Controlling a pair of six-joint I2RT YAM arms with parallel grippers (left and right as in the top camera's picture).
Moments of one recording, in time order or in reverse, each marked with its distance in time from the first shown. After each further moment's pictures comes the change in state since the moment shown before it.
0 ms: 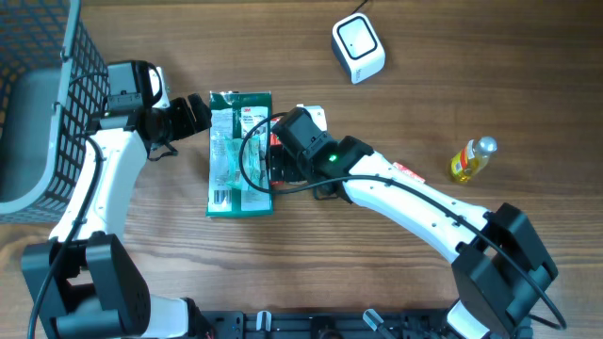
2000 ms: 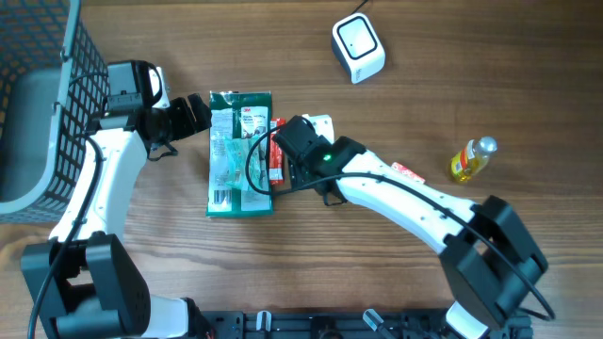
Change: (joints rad) left arm 0.000 0.000 0.000 0.000 0.000 0.000; right arm 0.000 0.035 -0.001 -0.139 0.109 -0.027
